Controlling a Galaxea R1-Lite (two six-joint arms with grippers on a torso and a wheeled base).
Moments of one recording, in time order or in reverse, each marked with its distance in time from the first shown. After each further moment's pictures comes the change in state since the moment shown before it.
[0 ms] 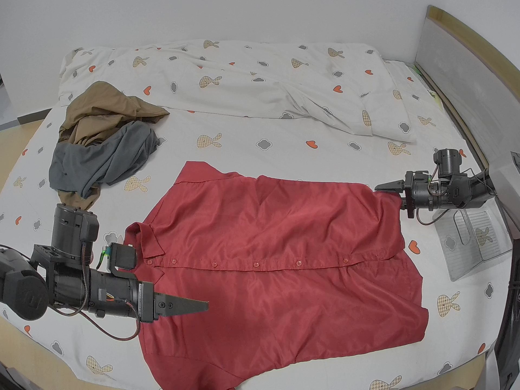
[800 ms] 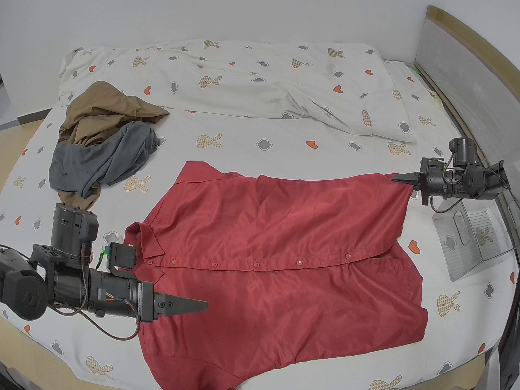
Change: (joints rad) left arm 0.000 -0.003 0.000 0.000 0.001 0.000; right arm -0.062 -0.070 -0.010 0.007 -0.003 -0.009
